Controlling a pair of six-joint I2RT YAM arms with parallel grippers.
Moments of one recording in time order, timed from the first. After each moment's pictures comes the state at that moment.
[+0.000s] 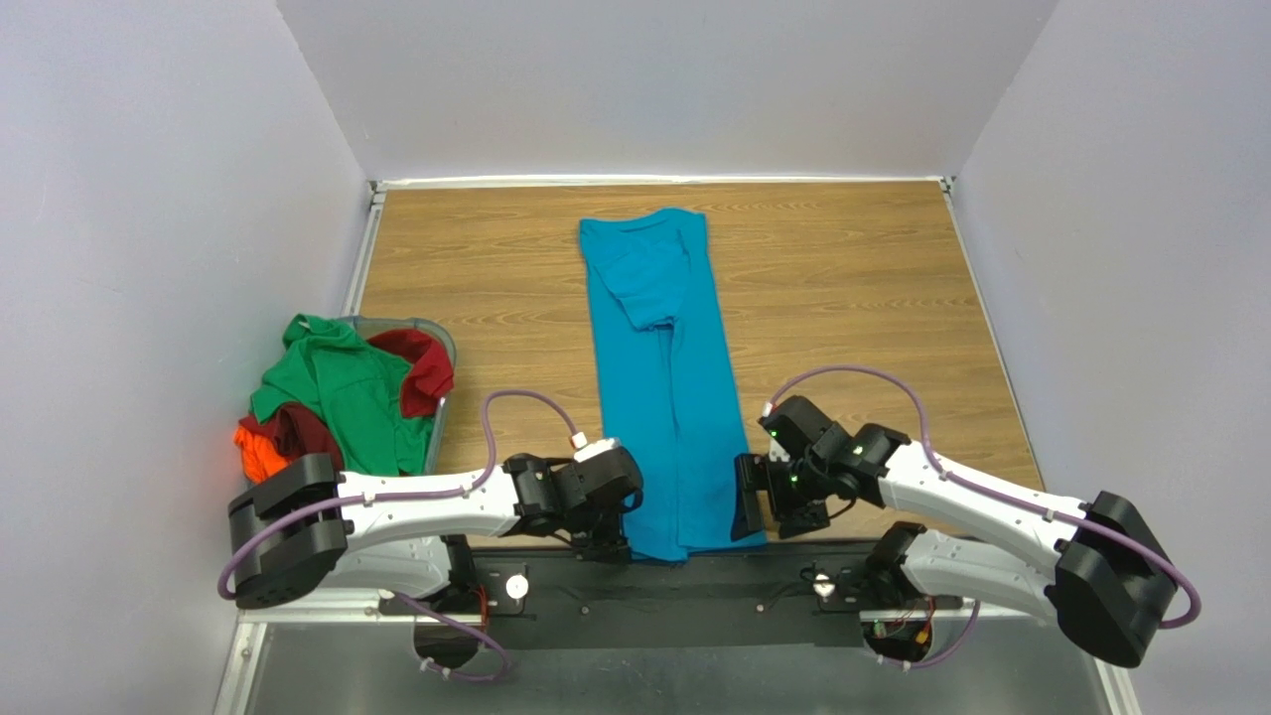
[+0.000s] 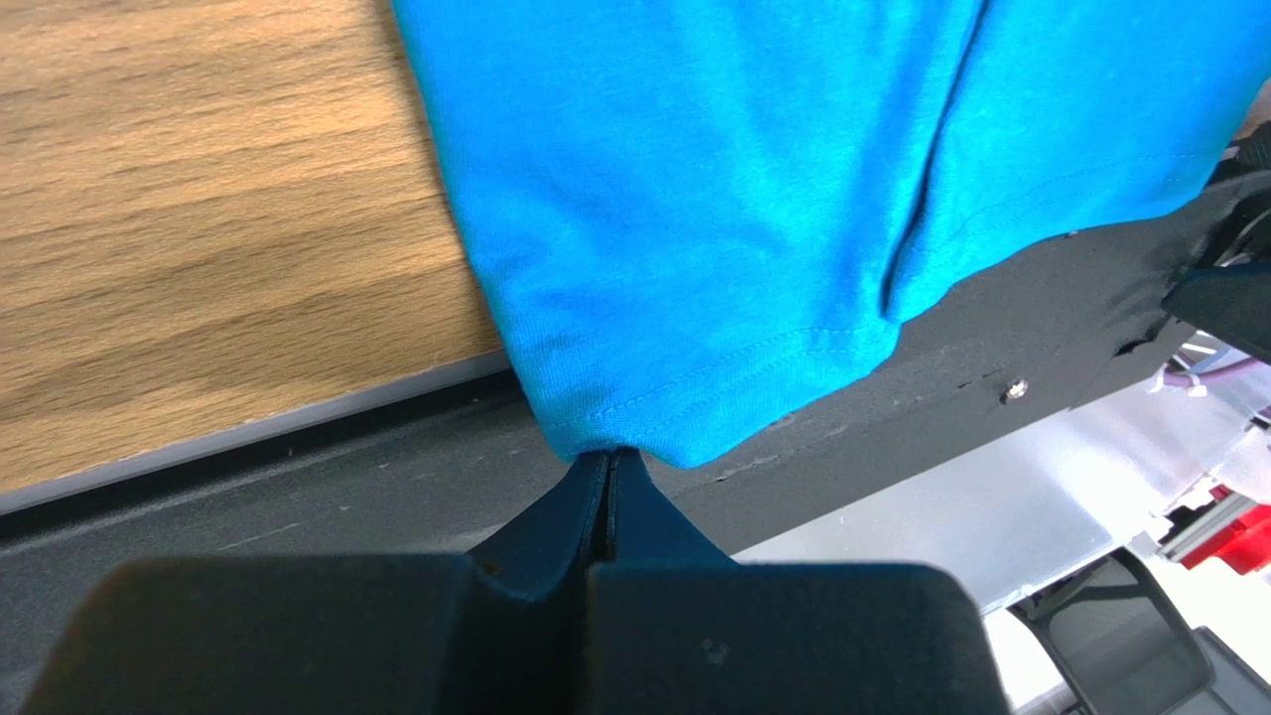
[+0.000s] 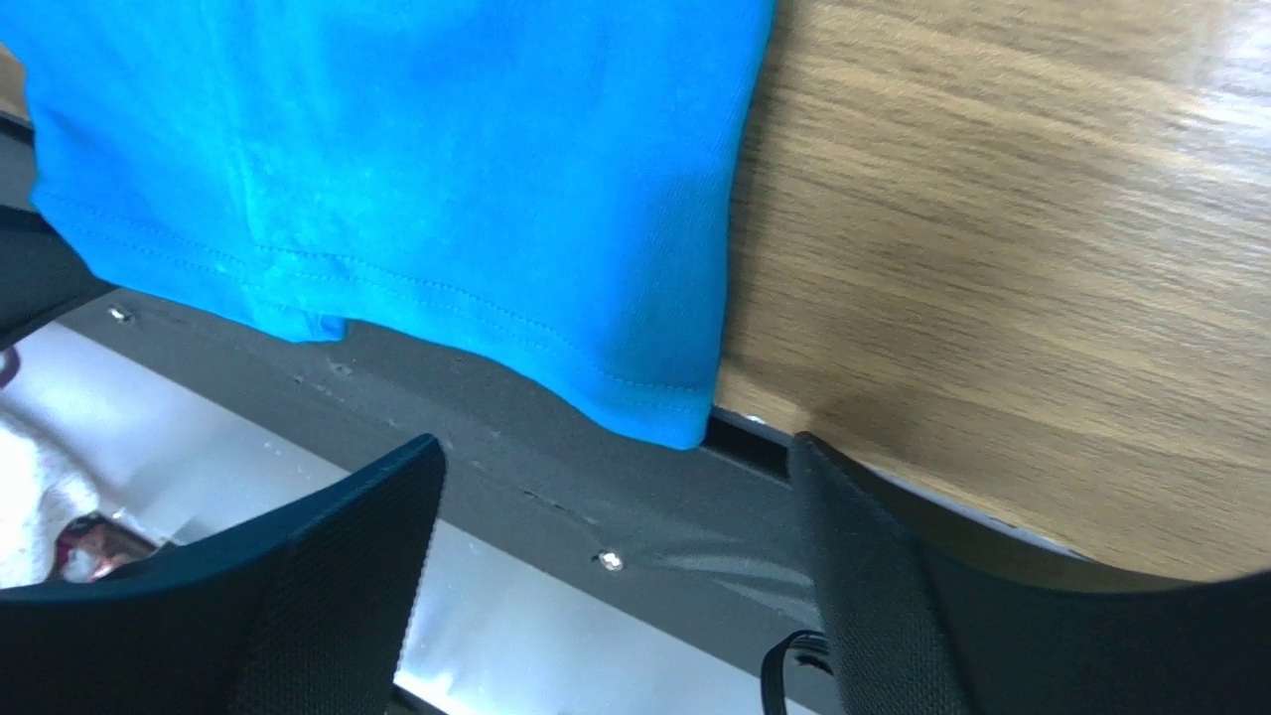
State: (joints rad) left arm -1.21 1.18 0.51 -0.45 0.08 -1.30; right arm 0.80 1.04 0.49 -0.66 -0.28 0.72
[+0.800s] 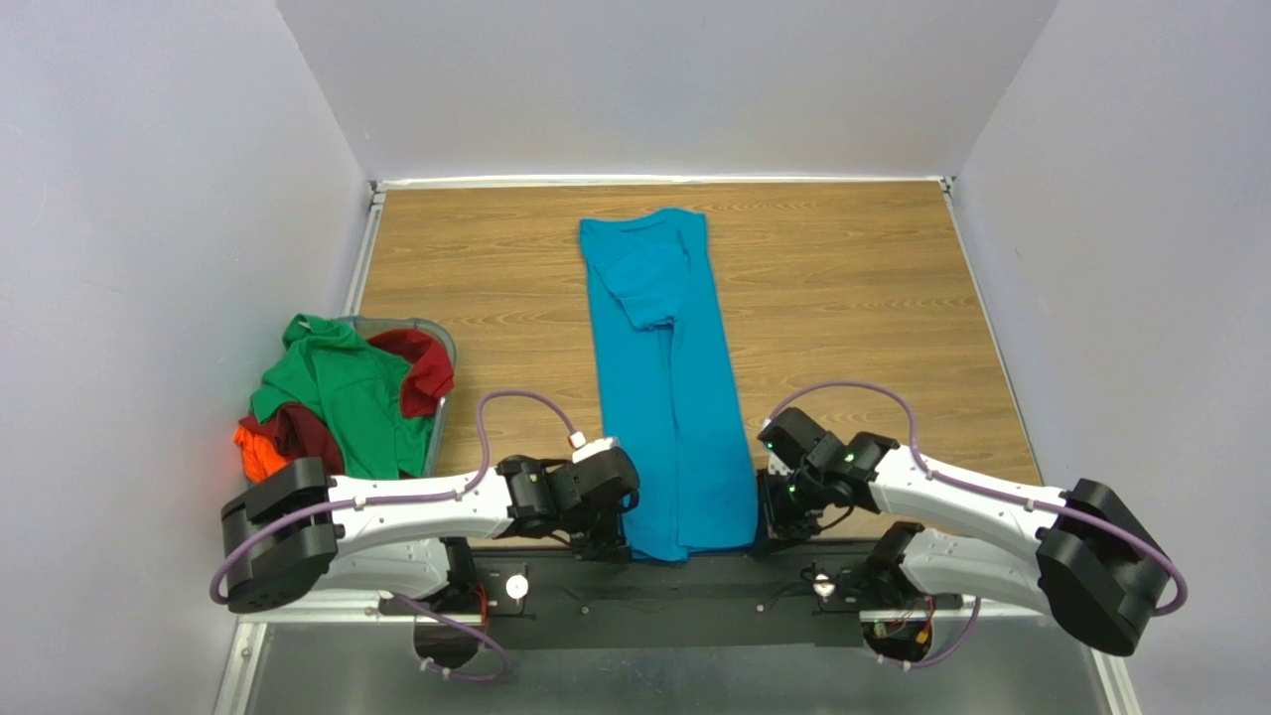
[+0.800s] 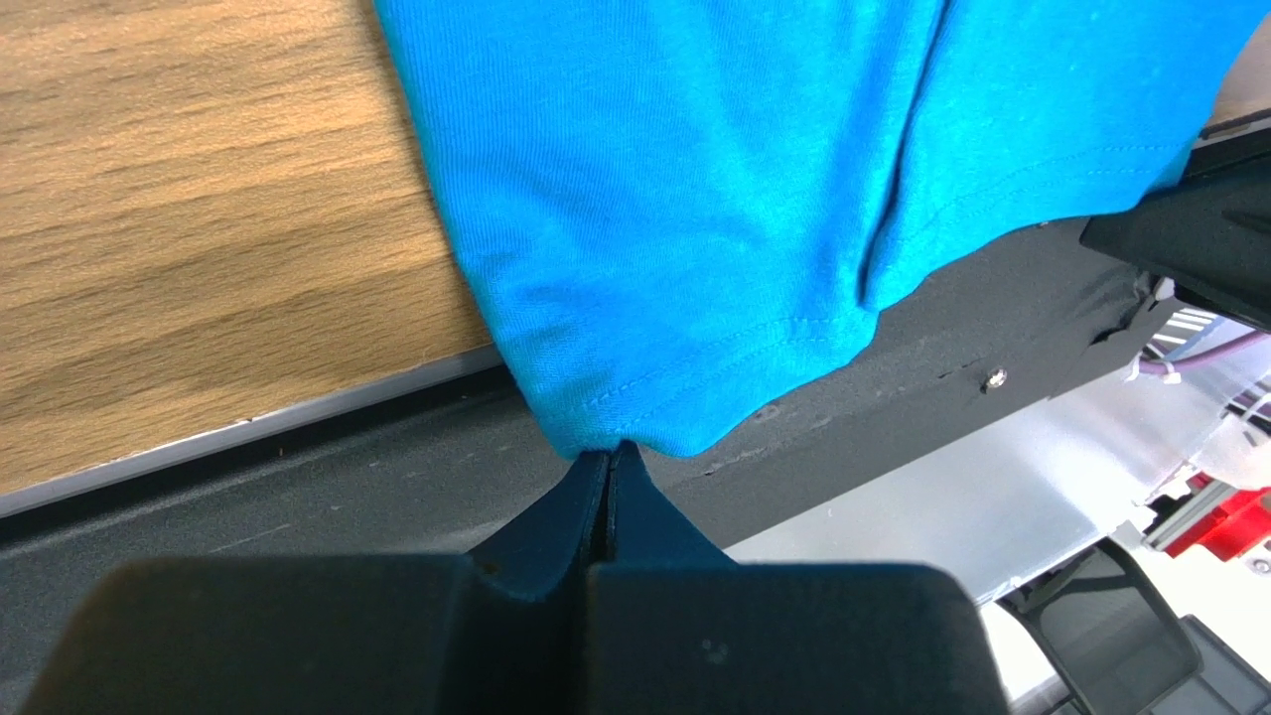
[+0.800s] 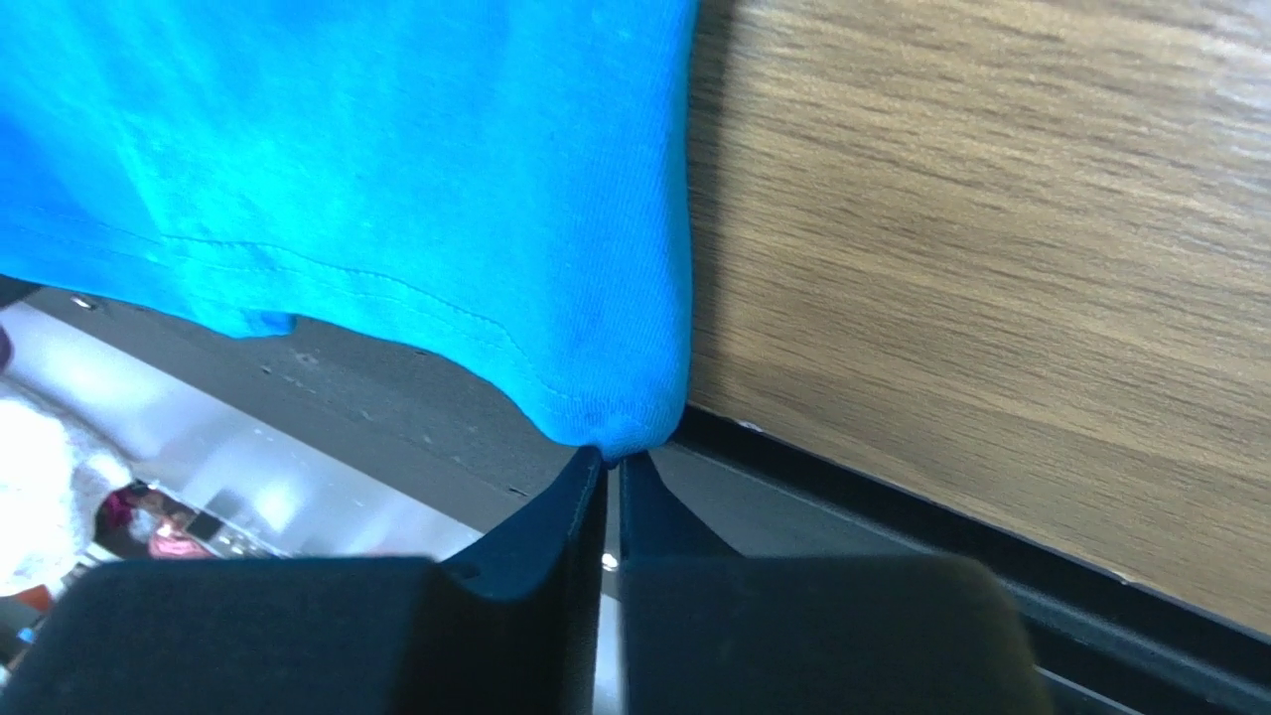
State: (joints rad) left arm -1.21 1.15 0.49 -0.43 0.08 -1.30; right arm 0.82 1.09 0.42 -0.60 -0.34 0.78
